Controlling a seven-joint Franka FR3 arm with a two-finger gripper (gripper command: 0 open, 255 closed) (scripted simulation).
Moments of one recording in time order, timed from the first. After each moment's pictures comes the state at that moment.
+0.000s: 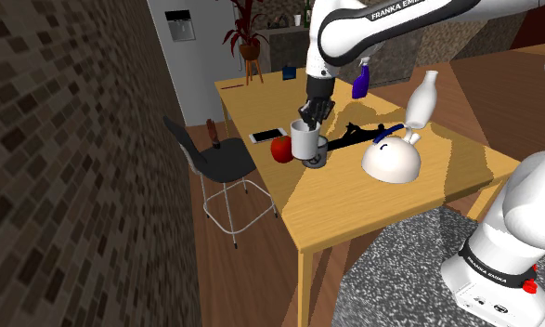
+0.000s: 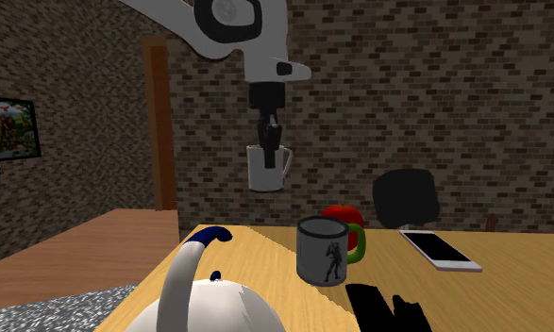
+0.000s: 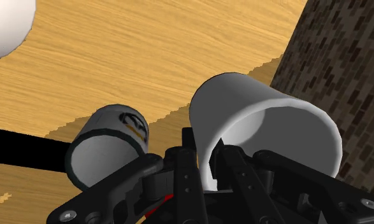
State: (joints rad) arm 0.03 -0.19 0.11 -2.13 0.09 2.00 0.18
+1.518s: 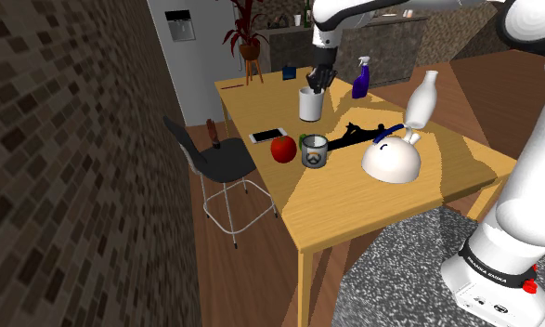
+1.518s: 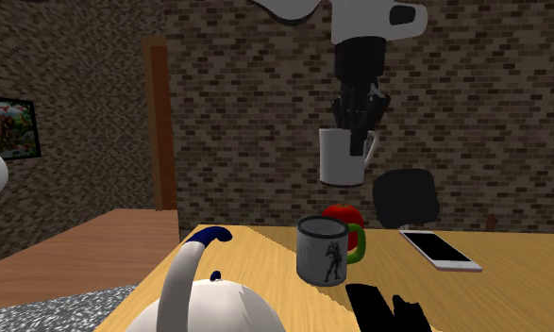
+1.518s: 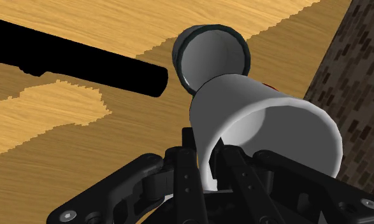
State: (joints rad) arm -0.10 0.14 -0.04 -1.64 0.08 1.81 -0.08
